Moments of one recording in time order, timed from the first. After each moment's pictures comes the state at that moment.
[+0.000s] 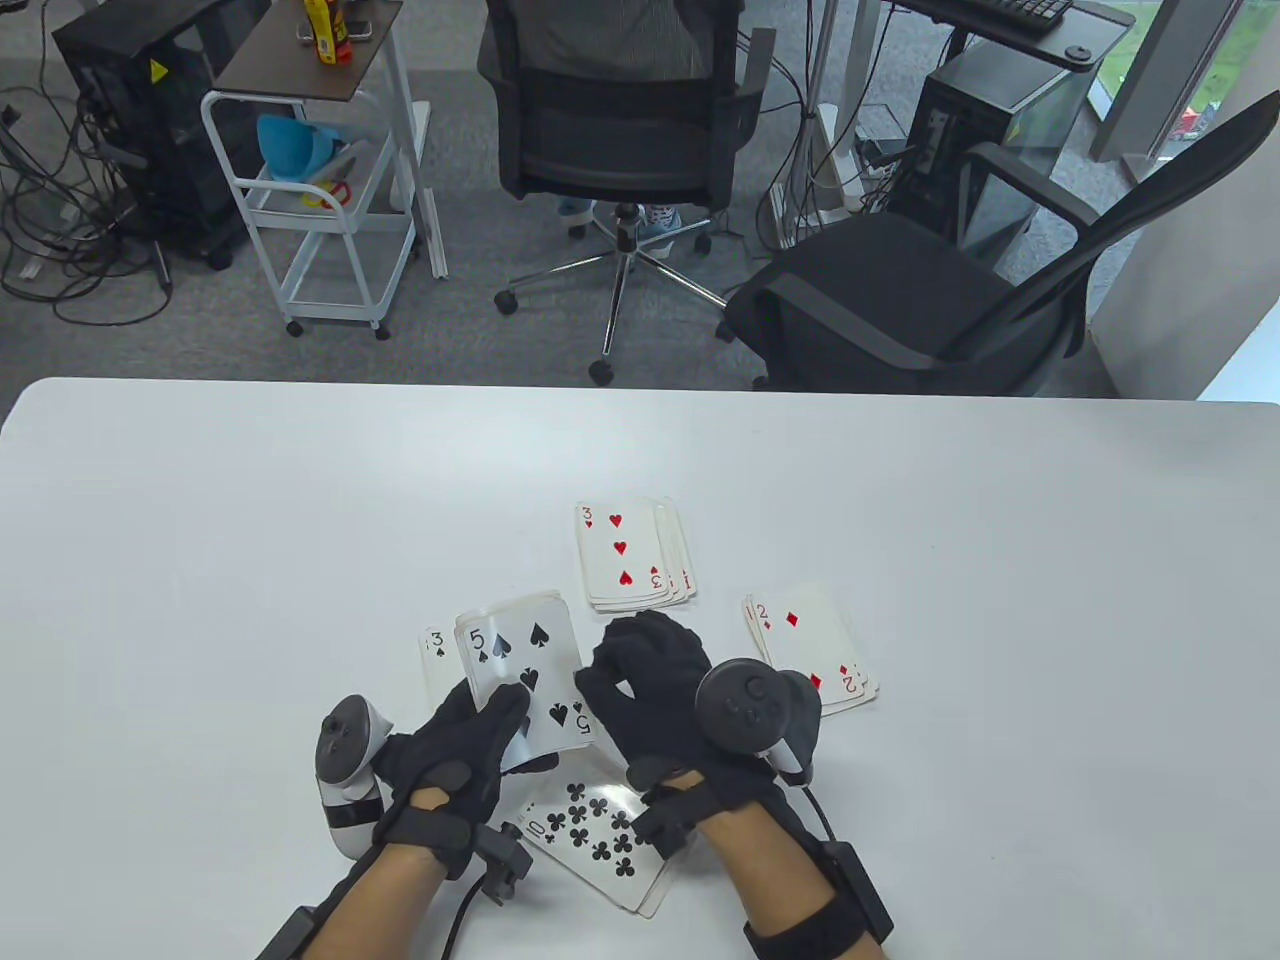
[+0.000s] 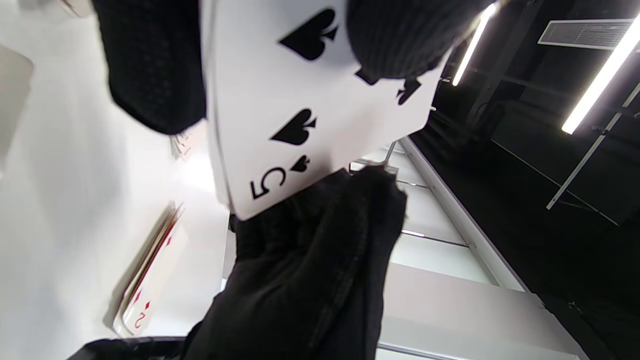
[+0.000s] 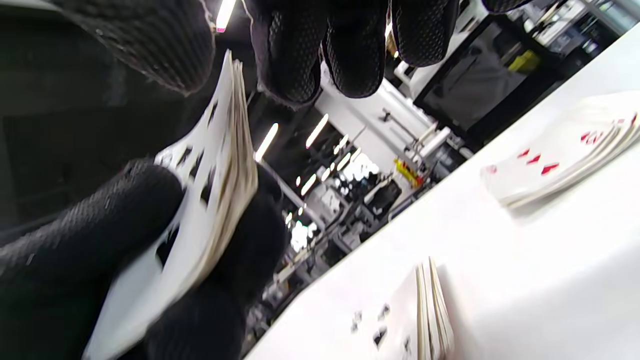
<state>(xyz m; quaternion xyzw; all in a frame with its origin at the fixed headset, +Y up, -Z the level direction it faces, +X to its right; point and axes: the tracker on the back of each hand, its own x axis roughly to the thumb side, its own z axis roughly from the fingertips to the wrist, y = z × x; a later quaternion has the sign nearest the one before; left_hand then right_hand) -0.206 -0.758 -0.264 -0.08 -0.05 0.78 0.62 0.044 -0.703 -0.293 0.23 -0.04 0.88 0.42</state>
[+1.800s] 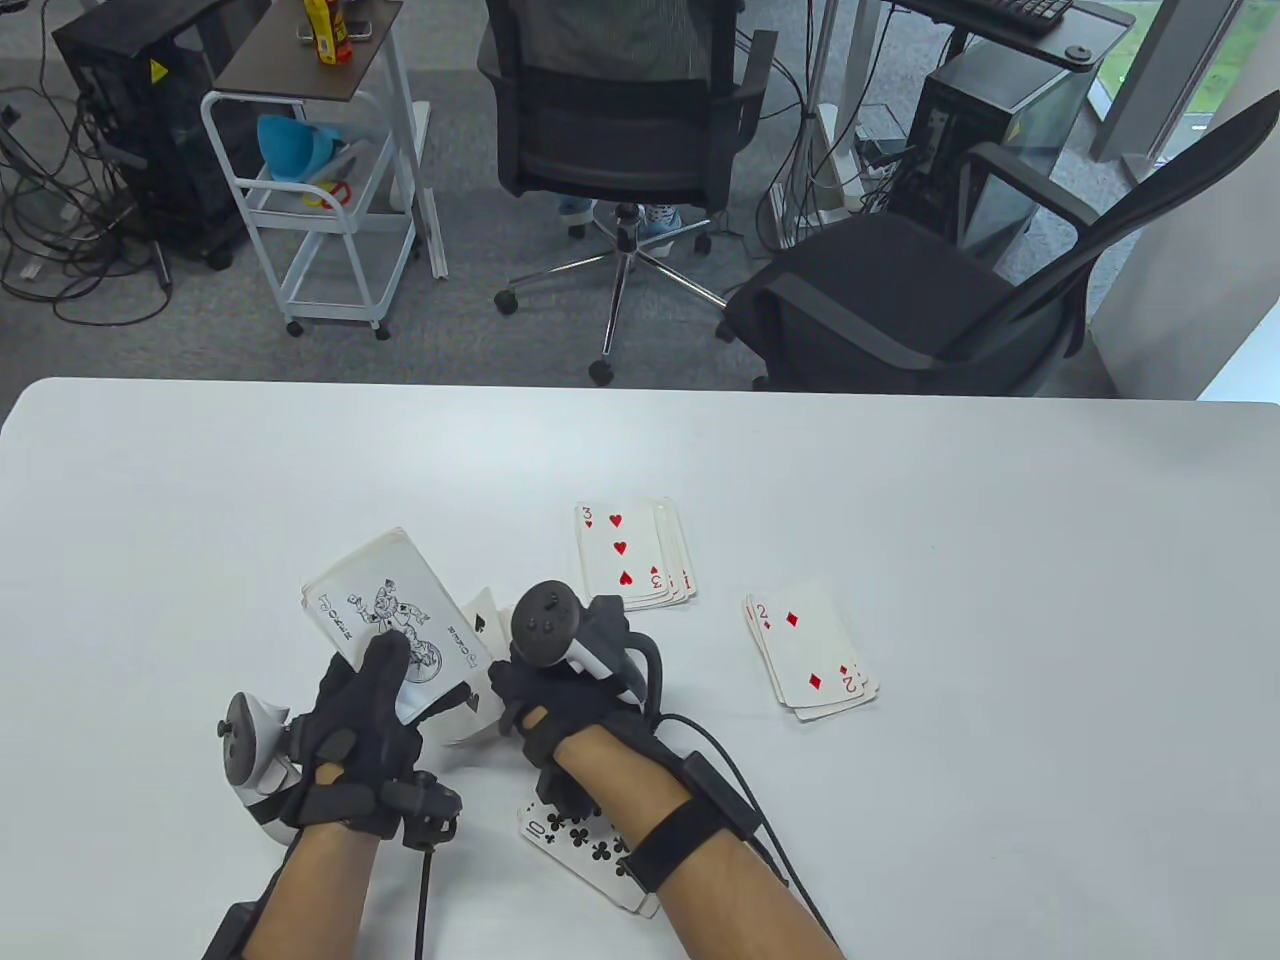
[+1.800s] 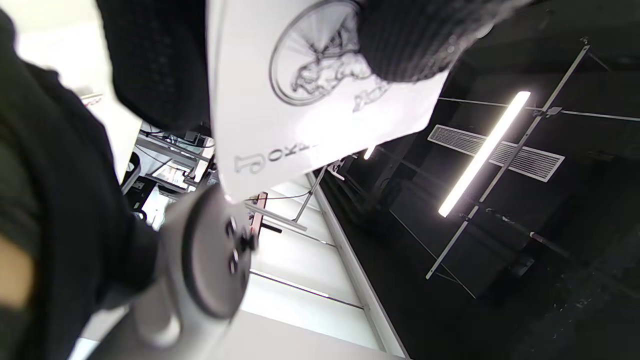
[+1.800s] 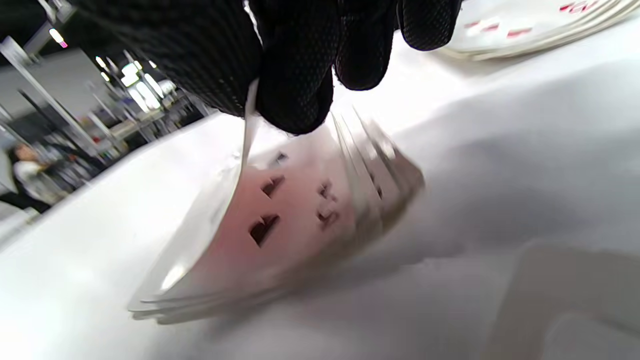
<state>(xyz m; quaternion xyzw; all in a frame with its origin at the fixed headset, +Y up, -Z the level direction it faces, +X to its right) -0.265 -0.726 -0.271 0.05 -0.05 0.84 0.53 -0.078 -0.732 -0.355 0.10 0.15 0.96 0.20</state>
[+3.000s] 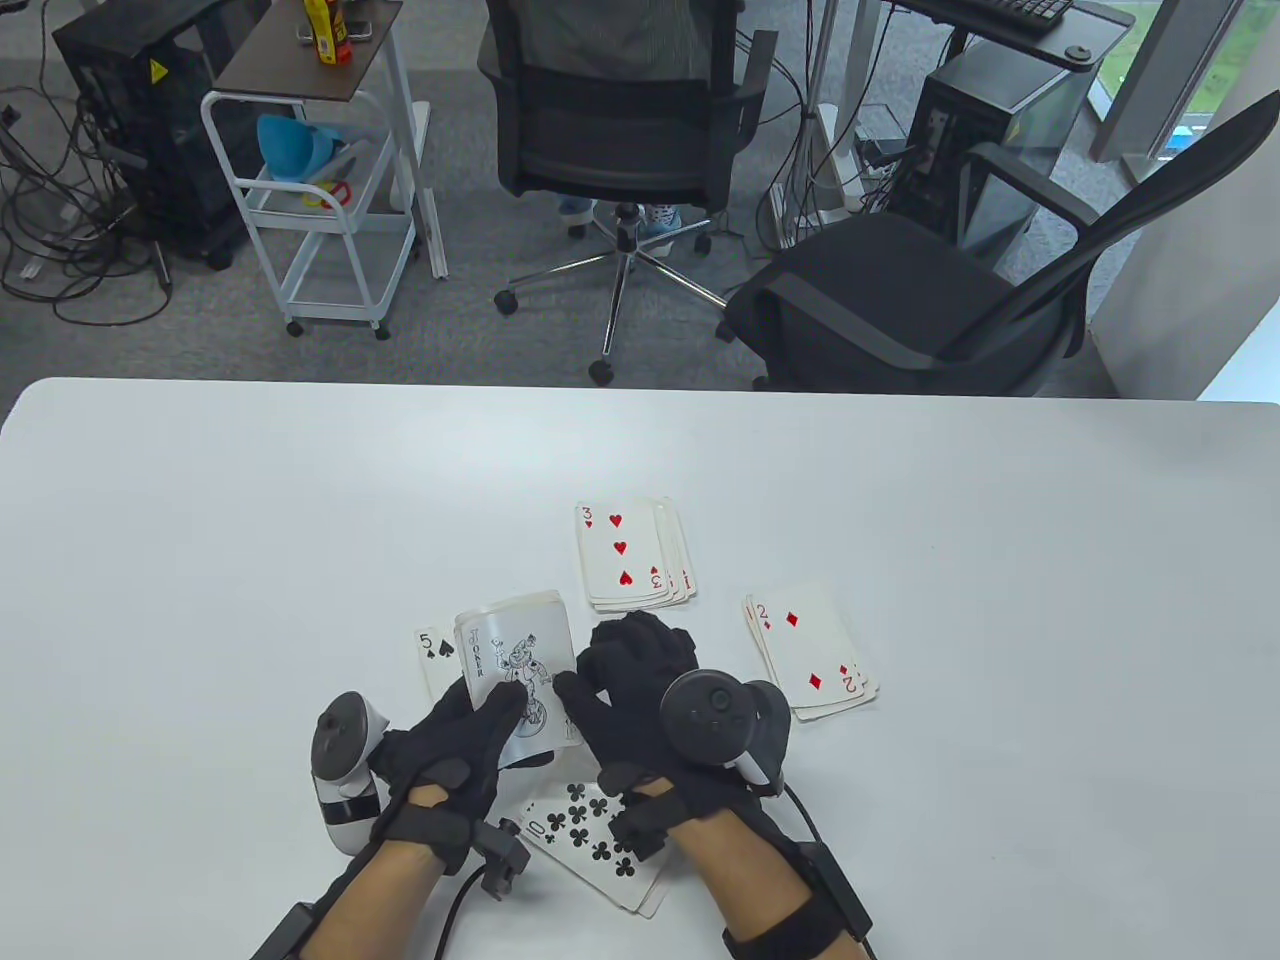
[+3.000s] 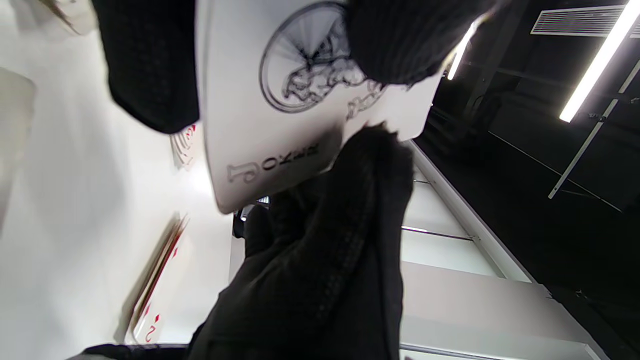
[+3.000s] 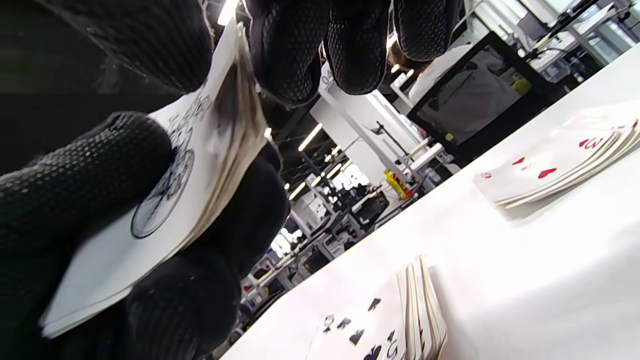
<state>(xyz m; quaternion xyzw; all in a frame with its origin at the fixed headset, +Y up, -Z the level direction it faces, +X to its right) -0.207 -0.760 -0.267 -0.08 -0.05 0.76 0.65 0.028 -0.705 -0.288 0.21 -0.07 0.89 0.40</state>
